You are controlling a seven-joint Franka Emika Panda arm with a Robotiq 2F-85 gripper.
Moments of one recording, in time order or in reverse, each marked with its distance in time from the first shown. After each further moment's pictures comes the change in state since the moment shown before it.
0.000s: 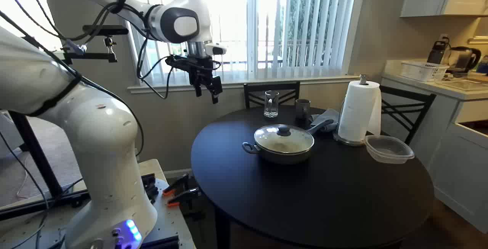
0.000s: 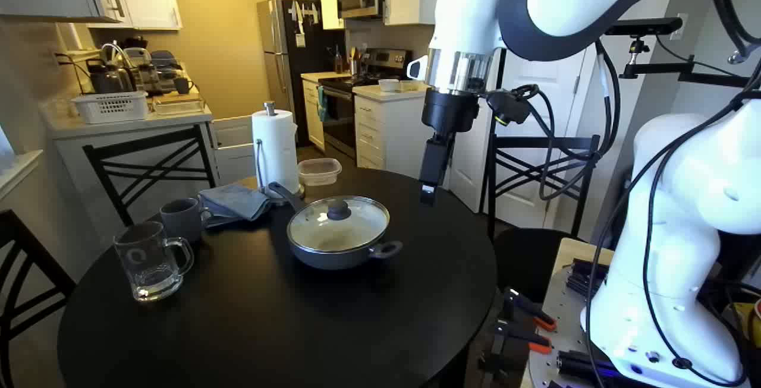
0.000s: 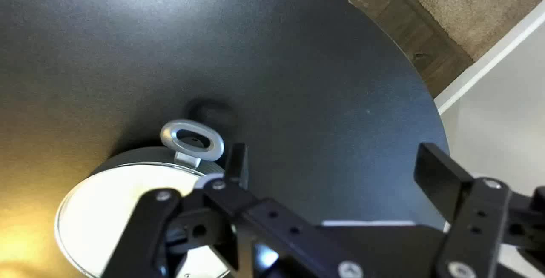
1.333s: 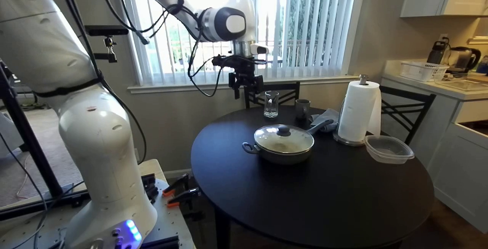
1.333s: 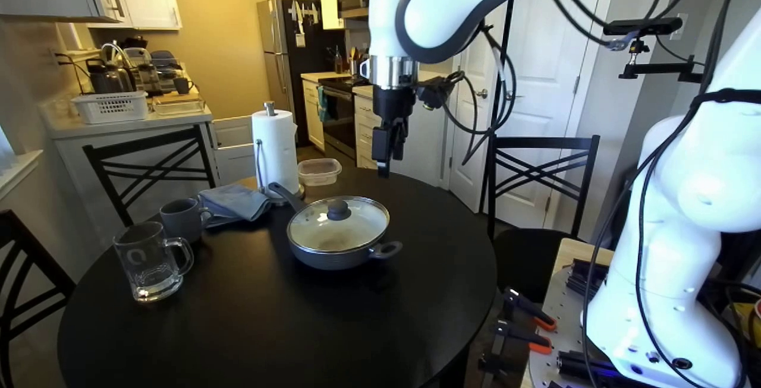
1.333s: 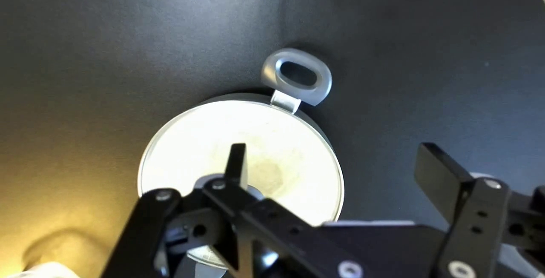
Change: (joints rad) arm -0.144 0.438 -0.081 0.350 -0.217 -0.002 -0.076
